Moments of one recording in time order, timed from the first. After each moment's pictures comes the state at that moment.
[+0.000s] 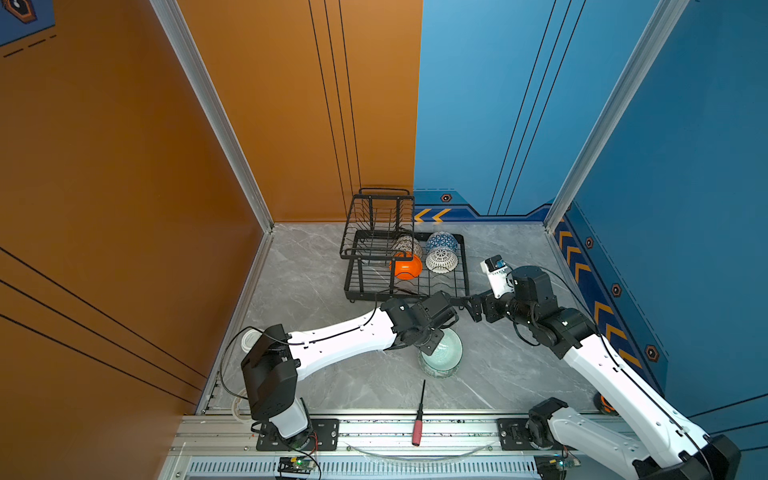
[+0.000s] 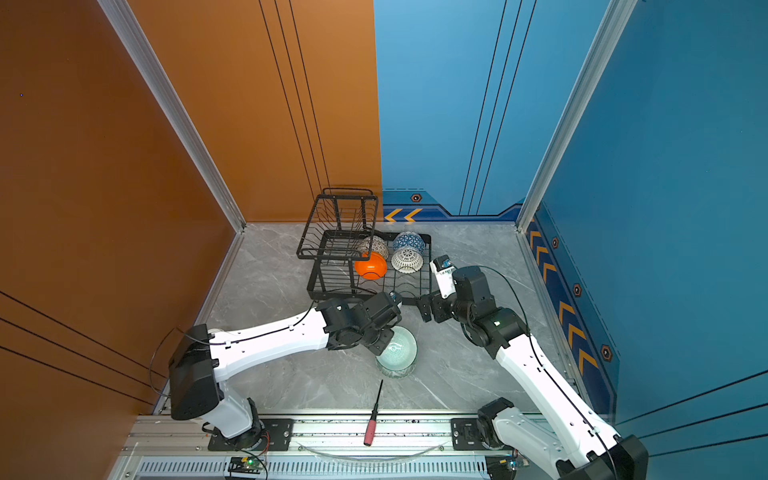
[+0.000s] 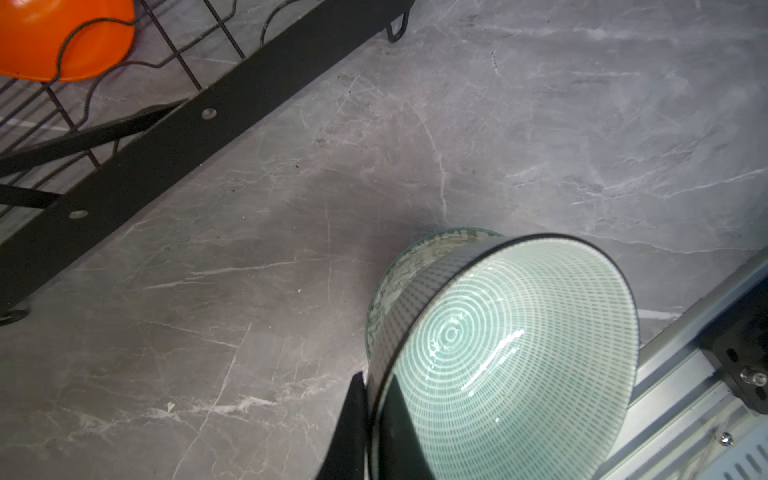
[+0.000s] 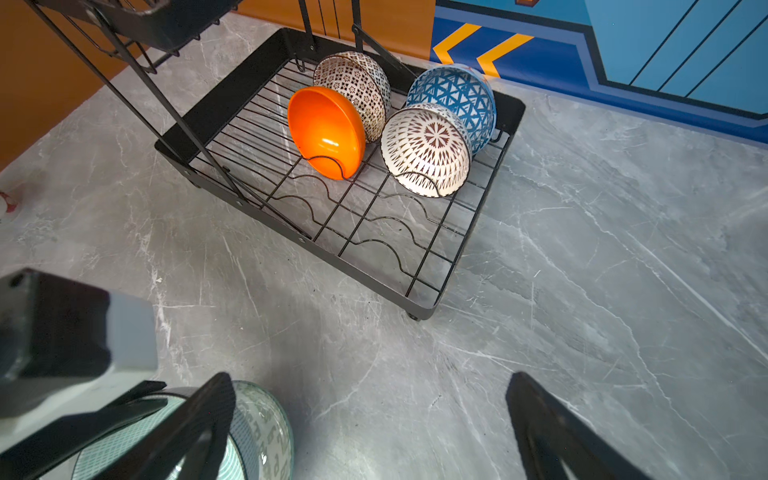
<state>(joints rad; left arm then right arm) -1.06 1.63 1.33 -0.82 -0.18 -0.37 0.42 0.98 0.91 -0.57 -0.07 0.04</state>
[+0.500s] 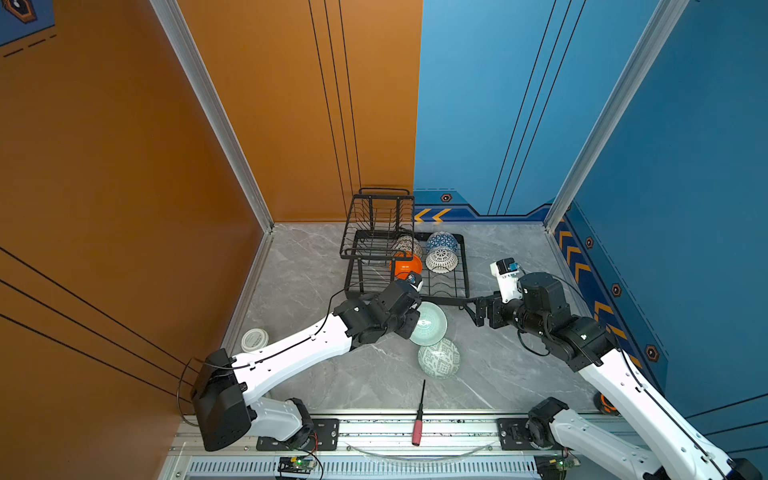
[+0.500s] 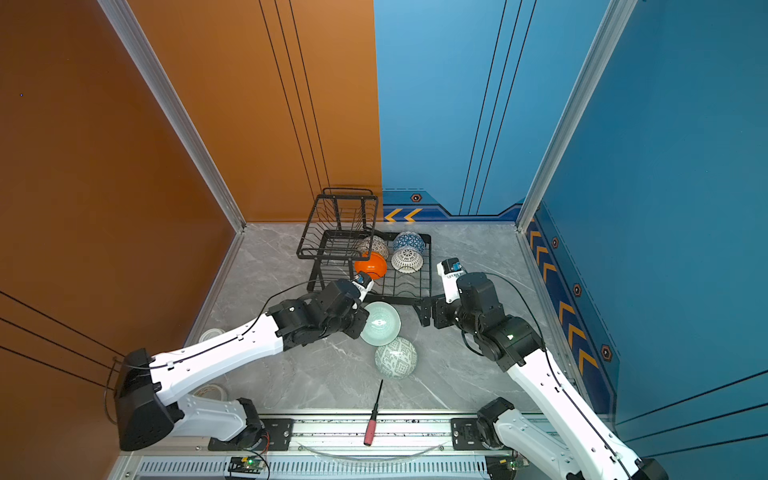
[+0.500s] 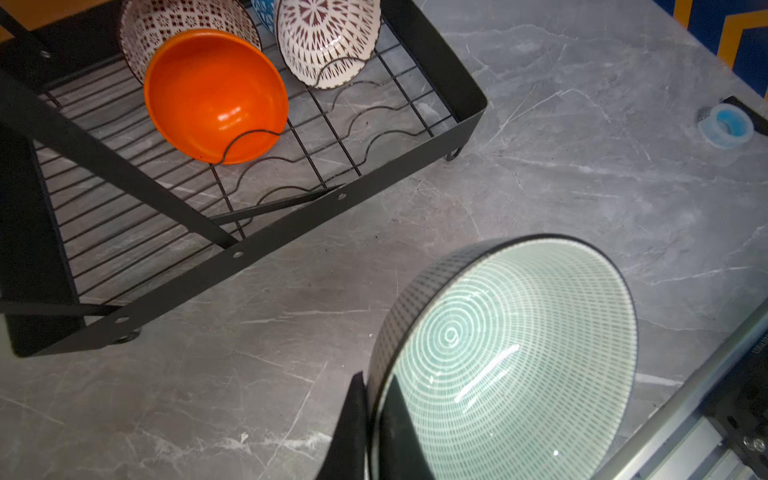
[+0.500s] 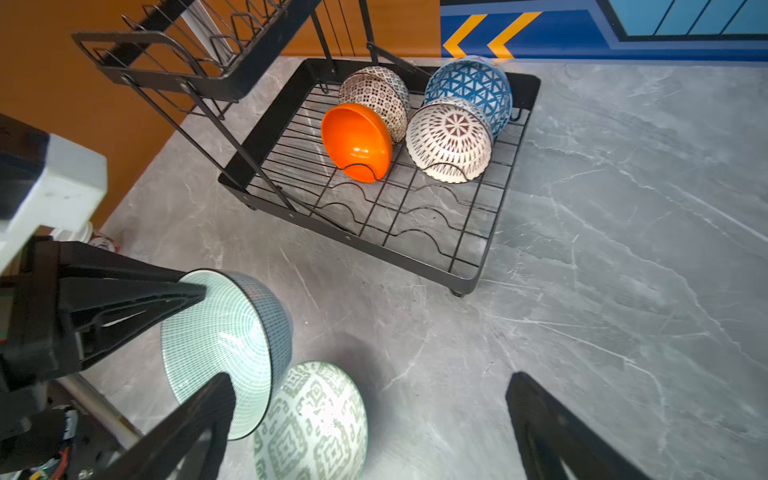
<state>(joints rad) -0.93 1.34 1.10 -0.57 -0.21 -0.28 0.52 0.89 0.97 -0.69 -0.07 0.28</state>
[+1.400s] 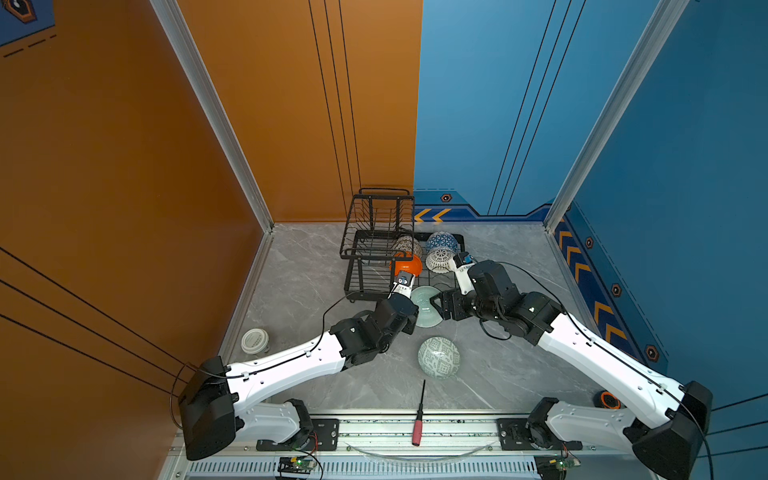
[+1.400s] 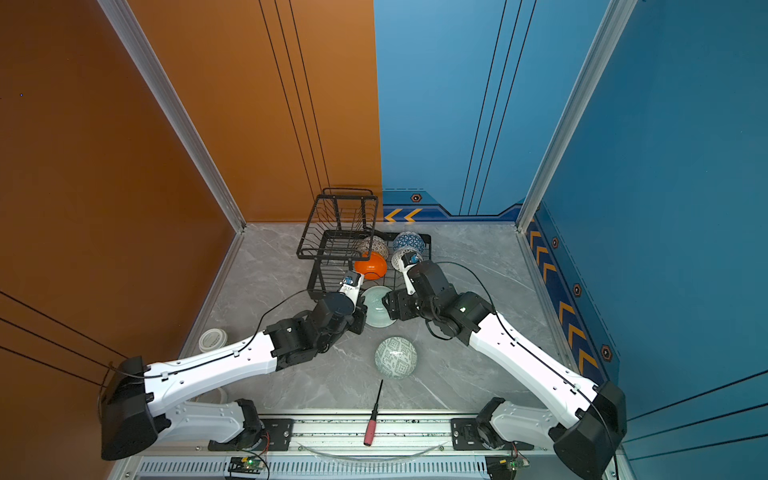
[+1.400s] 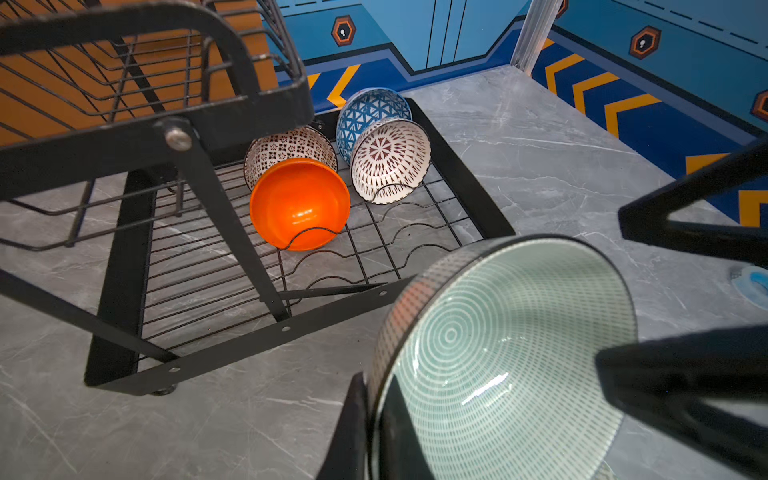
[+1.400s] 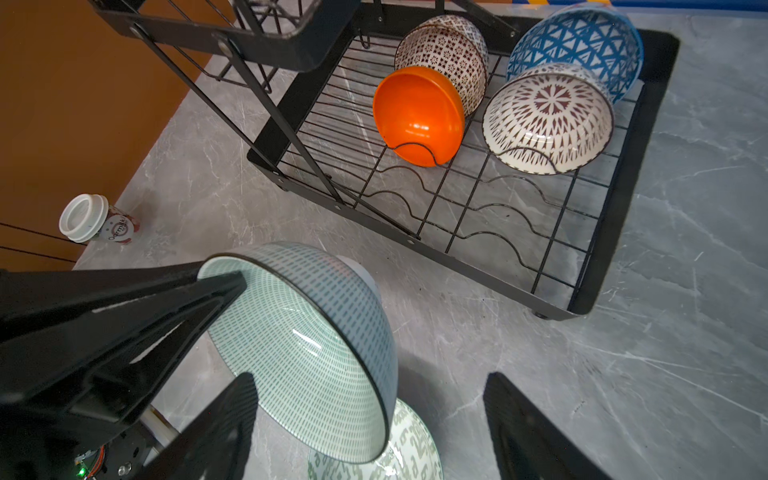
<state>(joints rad) -1.00 1.27 0.92 -0.20 -0.52 -0.34 0.71 1.19 1.11 -0.62 0.02 0.39</state>
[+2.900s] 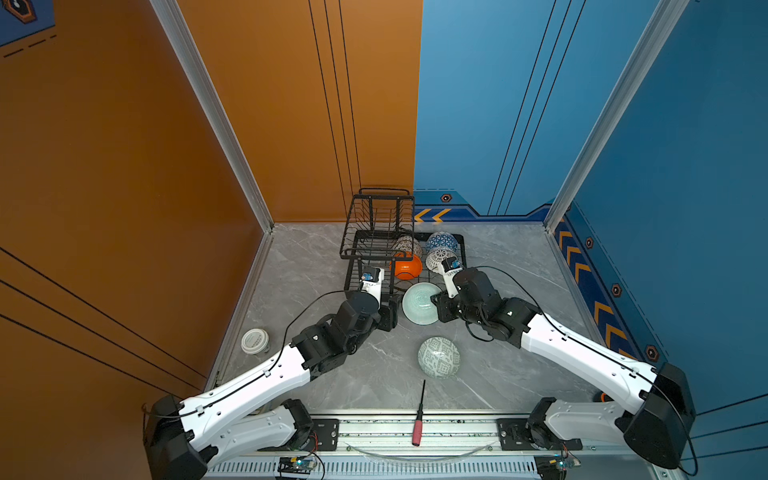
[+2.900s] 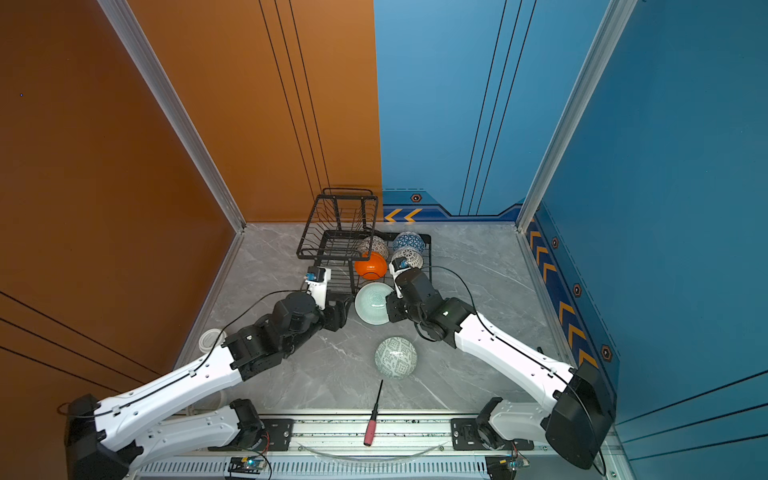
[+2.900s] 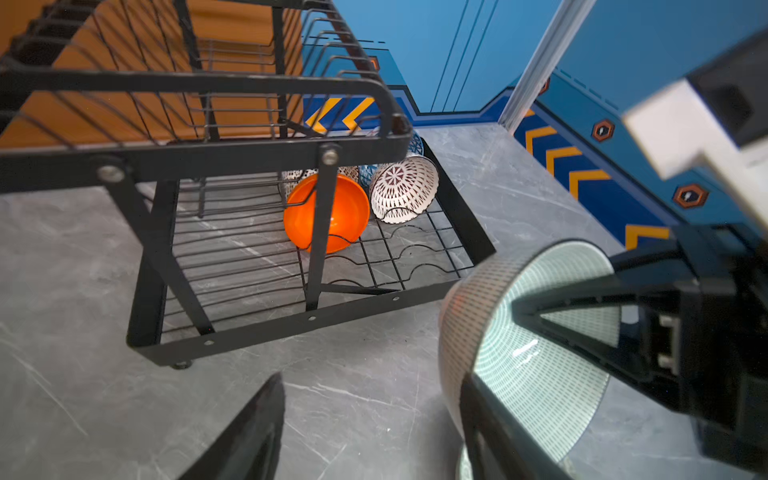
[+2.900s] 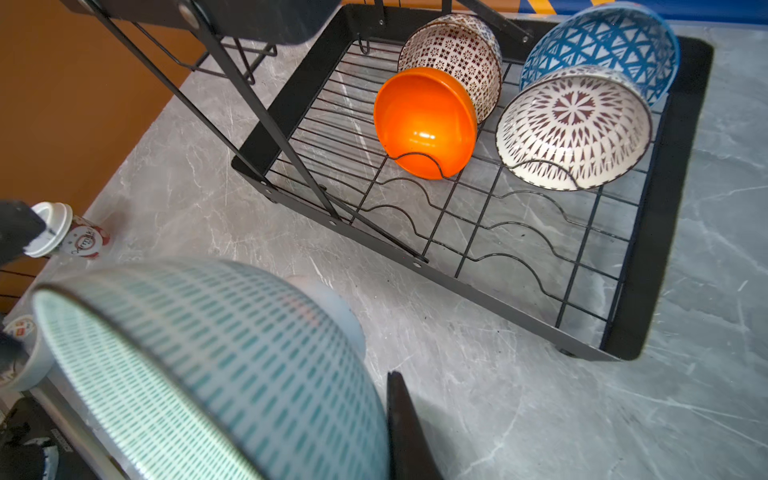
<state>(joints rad) -0.85 1.00 0.82 -0.26 -0.37 -0.40 0.75 1.27 1.01 -0.43 0.08 0.36</state>
